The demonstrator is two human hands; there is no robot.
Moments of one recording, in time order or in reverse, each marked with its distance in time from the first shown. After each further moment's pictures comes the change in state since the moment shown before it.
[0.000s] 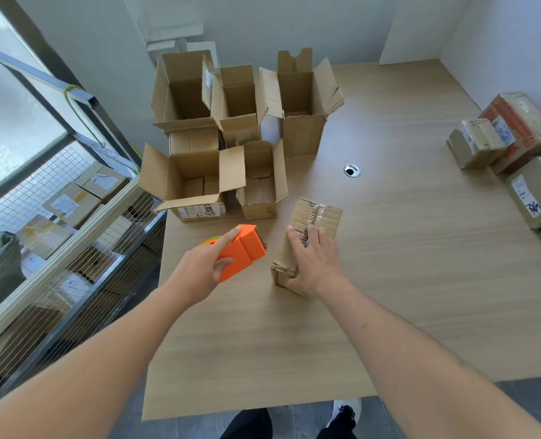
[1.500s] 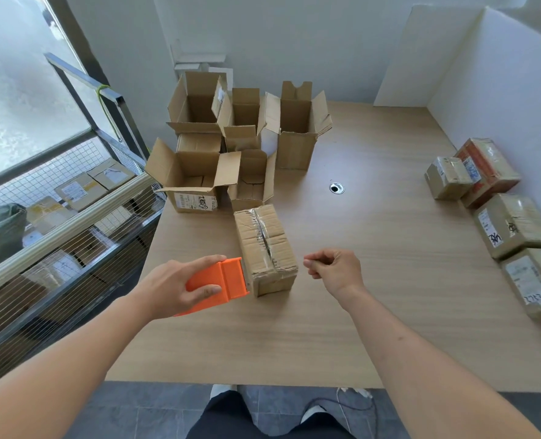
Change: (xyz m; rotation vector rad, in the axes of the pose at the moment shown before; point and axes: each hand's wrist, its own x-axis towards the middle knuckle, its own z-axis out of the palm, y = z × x) left_hand -0.096 0.020 0.026 0.051 0.026 0.116; right_hand -0.076 0.090 -0.013 1.207 0.193 0.218
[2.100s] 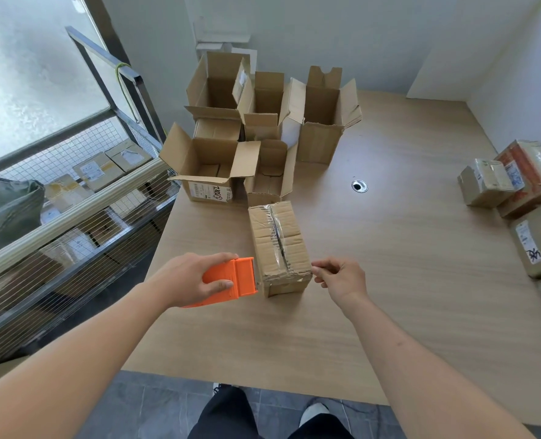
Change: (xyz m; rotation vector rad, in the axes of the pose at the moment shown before) left_hand 0.026 -0.015 0.016 0.100 -0.085 -0.143; right_hand 0.028 0.032 0.026 -0.085 -0.044 0.068
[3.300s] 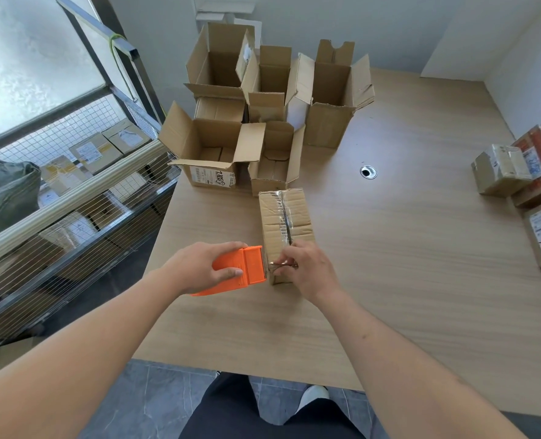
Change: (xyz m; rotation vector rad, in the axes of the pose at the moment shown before) left_hand 0.015 0.005 0.003 -0.126 -0.080 -0.084; right_hand -0.009 -0.023 0.058 -0.623 -0.215 -0.559
